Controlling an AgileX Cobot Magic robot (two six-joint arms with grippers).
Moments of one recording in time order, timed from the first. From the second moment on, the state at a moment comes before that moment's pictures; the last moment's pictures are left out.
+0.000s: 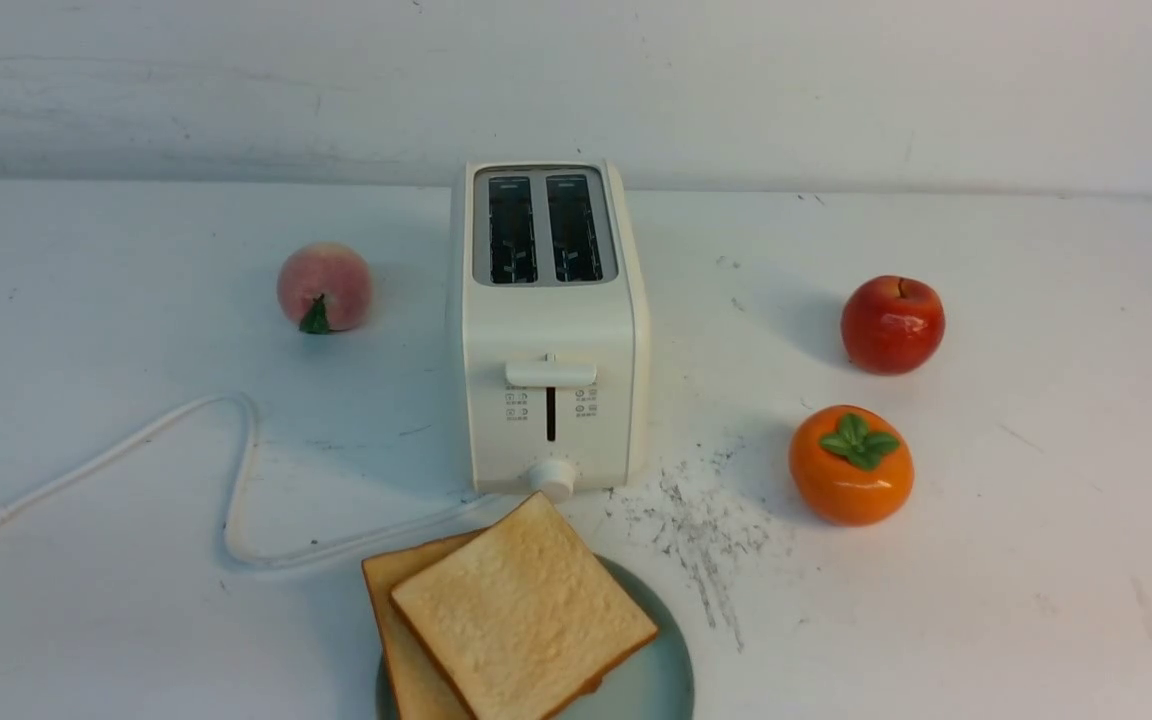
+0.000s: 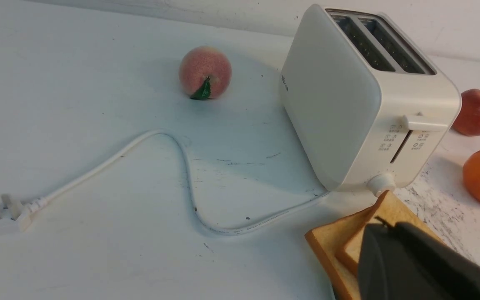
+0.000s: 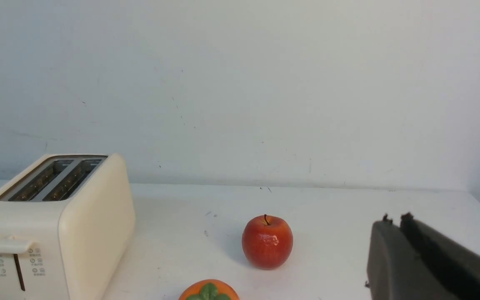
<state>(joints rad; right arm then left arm) -0.02 0.16 -0.43 0.32 0.31 -0.30 -0.35 0.35 -0.52 0.18 0.57 -0.48</state>
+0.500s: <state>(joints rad) -0.02 0.16 -0.43 0.32 0.31 -0.30 -0.35 0.33 -0.50 0.13 0.54 -0.39</state>
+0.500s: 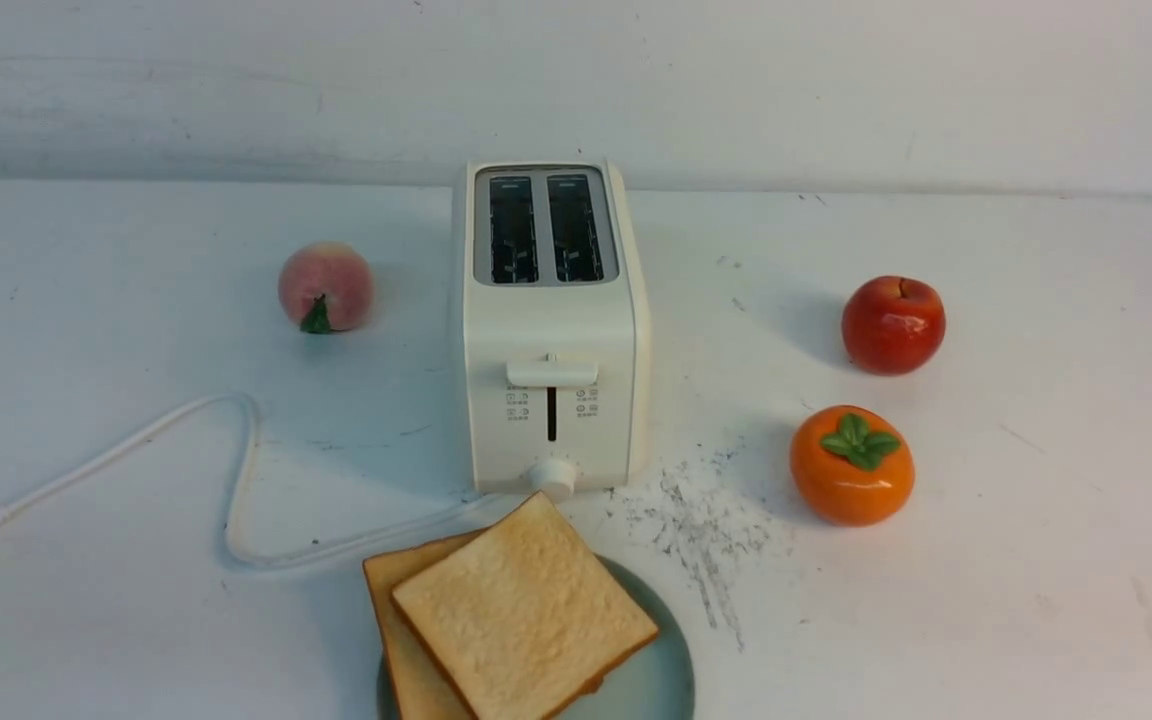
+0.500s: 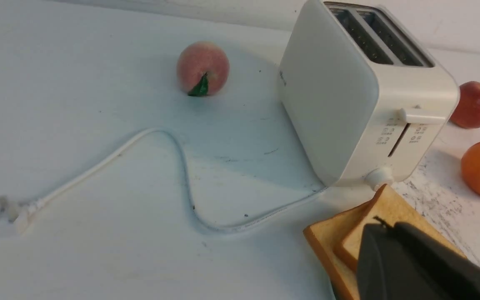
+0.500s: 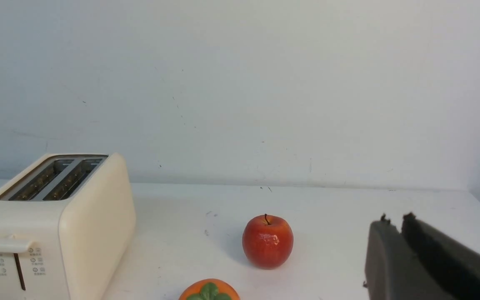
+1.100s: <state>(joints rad) -0.02 0.16 -0.43 0.32 0.31 -0.30 -0.04 0.03 -0.04 -0.15 0.21 -0.12</state>
